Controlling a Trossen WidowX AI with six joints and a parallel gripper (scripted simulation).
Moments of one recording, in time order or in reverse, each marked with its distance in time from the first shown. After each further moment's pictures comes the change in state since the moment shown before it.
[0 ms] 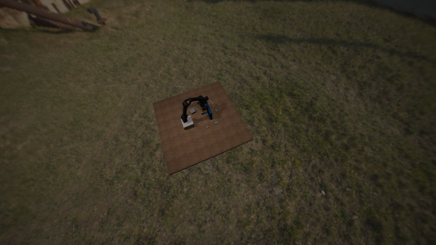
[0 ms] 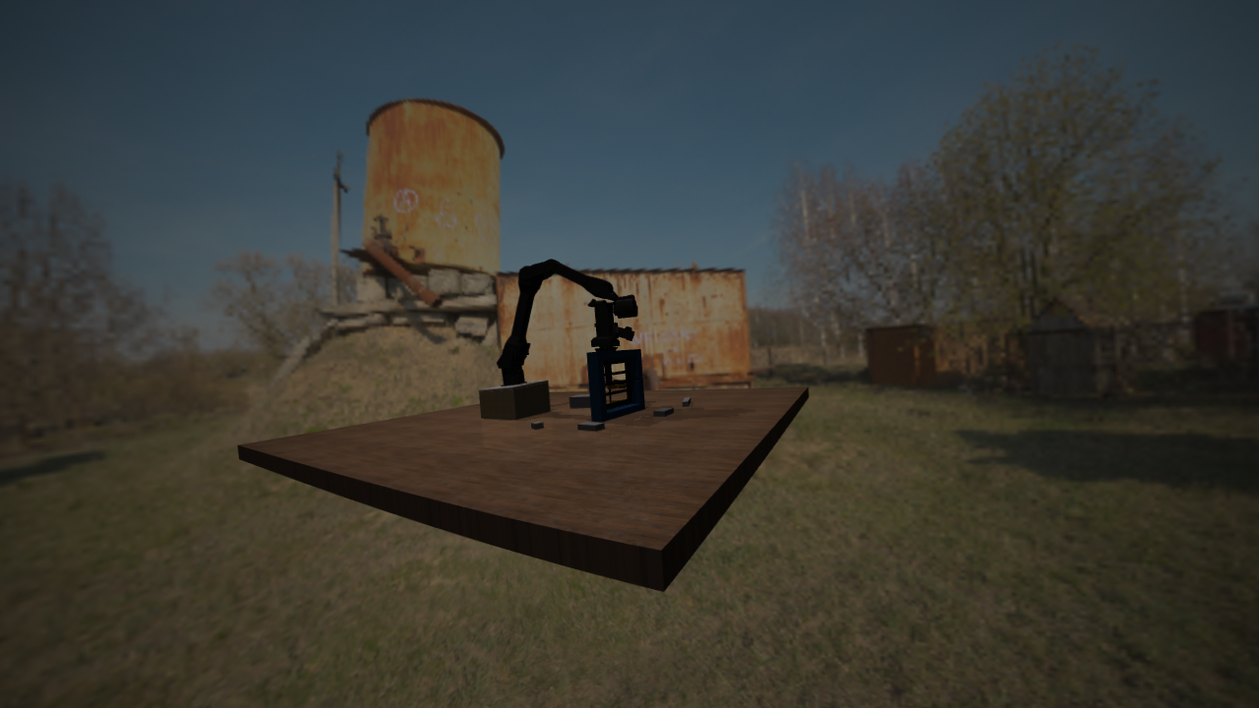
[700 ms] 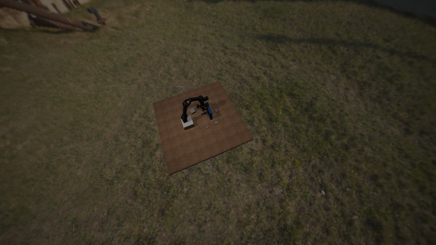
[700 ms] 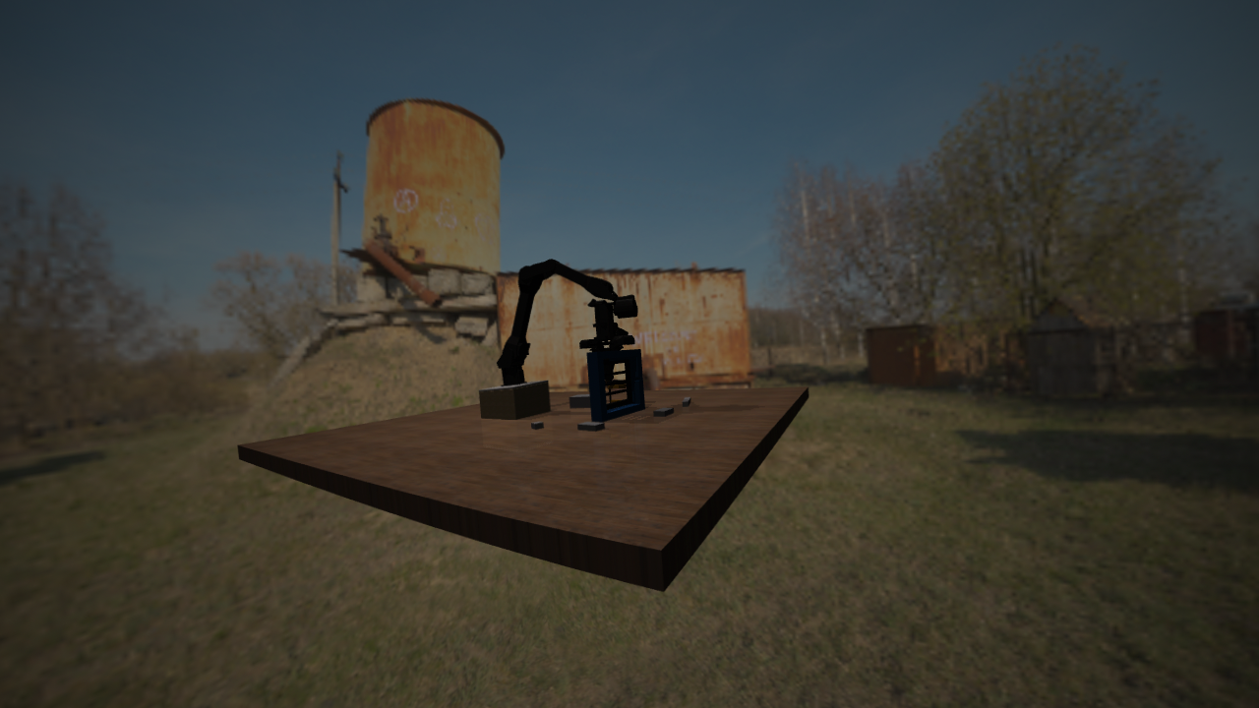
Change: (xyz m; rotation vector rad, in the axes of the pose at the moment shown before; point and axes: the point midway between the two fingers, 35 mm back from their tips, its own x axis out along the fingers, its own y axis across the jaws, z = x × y) arm 0.000 0.000 0.000 -0.976 0.000 0.001
